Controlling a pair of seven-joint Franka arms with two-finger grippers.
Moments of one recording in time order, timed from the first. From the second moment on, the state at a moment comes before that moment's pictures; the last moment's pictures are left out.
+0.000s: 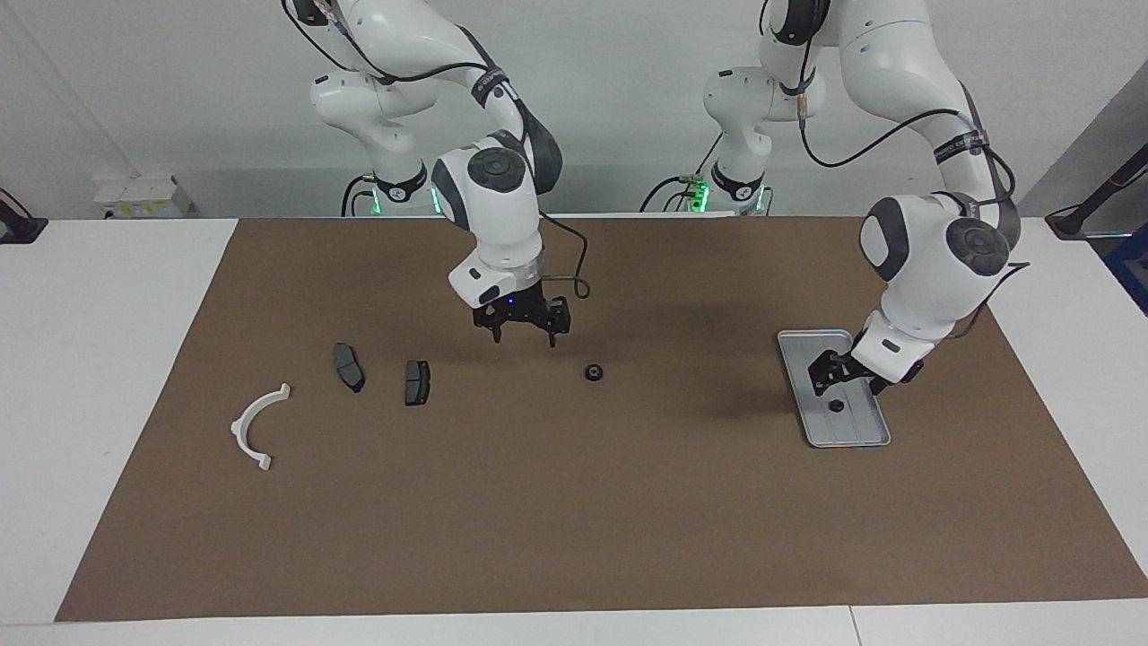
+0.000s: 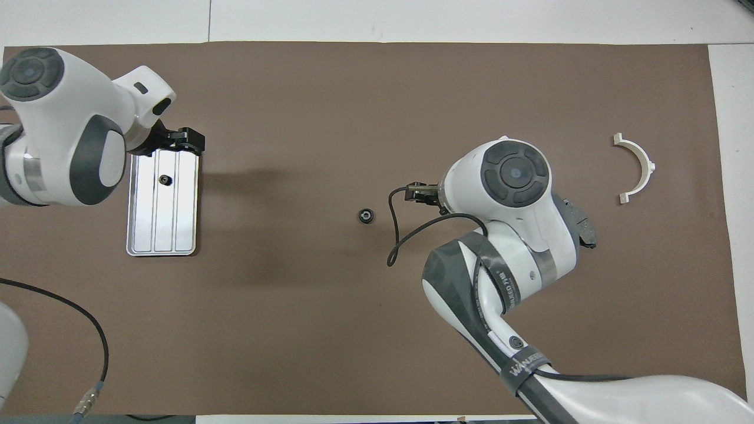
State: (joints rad) left arm -0.04 0.33 0.01 -1.69 -0.04 2.03 0.06; right arm 0.36 0.25 0.18 -1.86 -0.06 2.20 0.74
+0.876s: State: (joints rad) left arm -0.01 0.32 0.00 -1.84 -0.07 2.20 0.16; right arm 0.51 0.54 0.17 -1.60 -0.18 2.17 1.06
